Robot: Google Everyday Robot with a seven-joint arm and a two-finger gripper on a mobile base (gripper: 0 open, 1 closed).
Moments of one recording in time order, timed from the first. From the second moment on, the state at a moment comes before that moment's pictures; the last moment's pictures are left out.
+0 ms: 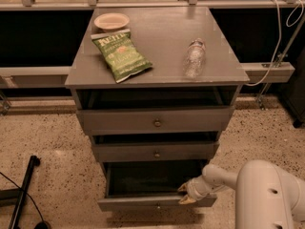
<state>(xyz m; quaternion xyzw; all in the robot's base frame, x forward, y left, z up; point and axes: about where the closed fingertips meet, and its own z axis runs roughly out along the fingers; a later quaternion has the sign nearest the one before) 0.532 -0.153 0.173 -0.72 0.64 0.17 0.20</state>
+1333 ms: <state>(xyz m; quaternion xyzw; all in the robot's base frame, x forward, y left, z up) 0.498 -0.148 0.198 -0.77 0.53 0.29 0.22</state>
